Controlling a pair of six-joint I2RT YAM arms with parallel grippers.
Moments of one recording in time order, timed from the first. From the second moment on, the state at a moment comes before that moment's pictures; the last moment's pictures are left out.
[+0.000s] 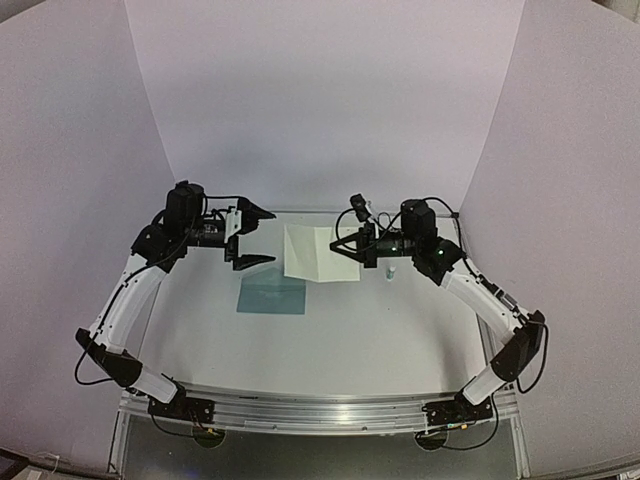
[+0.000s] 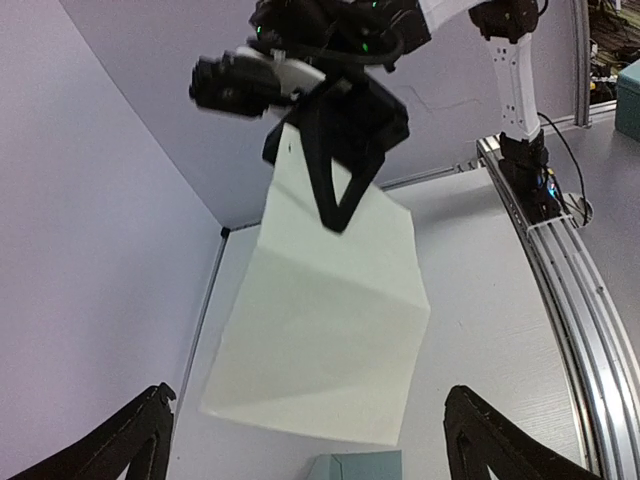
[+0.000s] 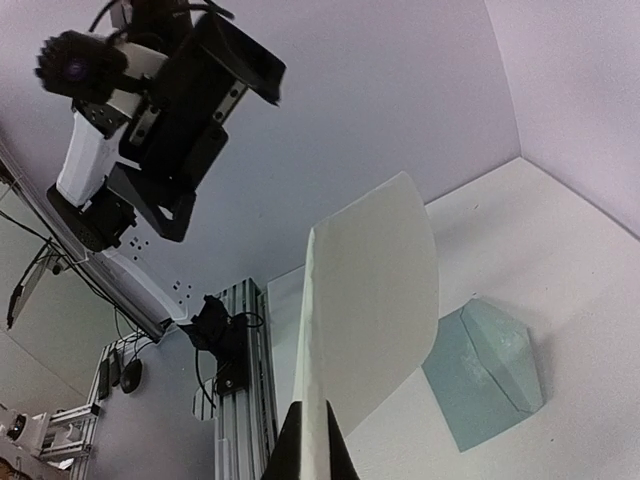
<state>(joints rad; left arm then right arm) -0.52 1.48 1.79 -0.71 0.85 0.75 0.62 1.60 1.58 -0.22 -0.84 0.25</state>
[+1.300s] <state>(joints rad) -0.63 1.68 1.99 -1.08 0.81 0.93 0.70 1.75 1.71 -0.27 -0.95 0.24</state>
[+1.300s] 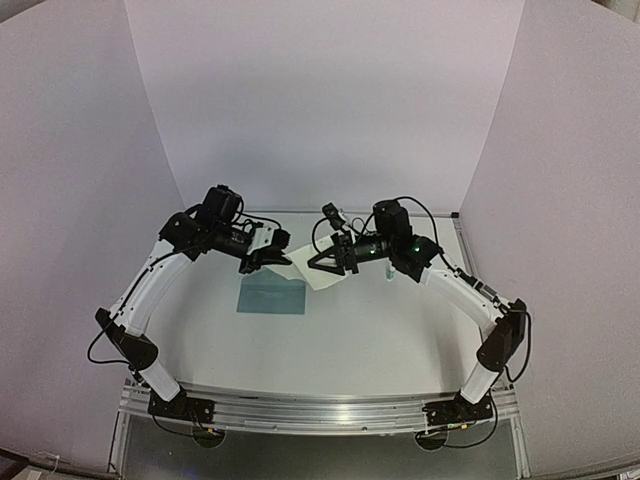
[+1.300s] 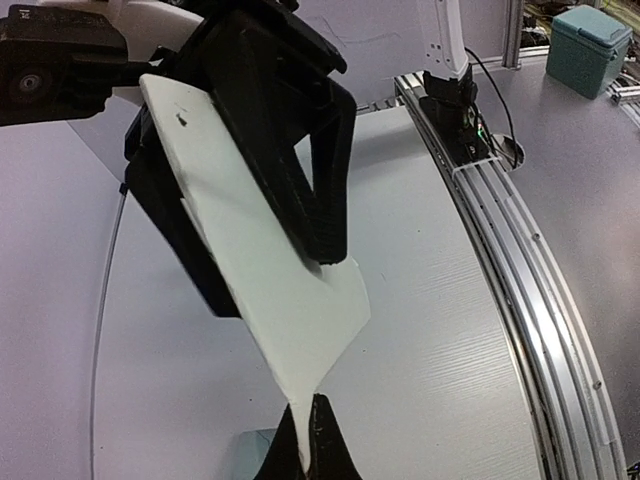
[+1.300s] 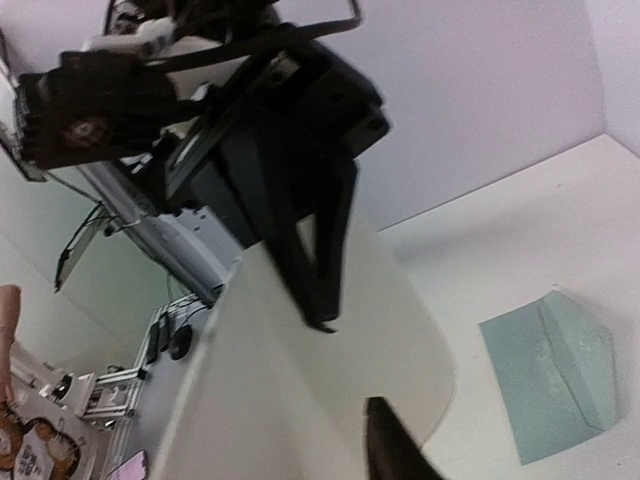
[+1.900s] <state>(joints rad) -0.62 1.54 1.68 -0.66 0.58 0.11 0.78 1.40 1.52 -0.16 -0.30 0.03</state>
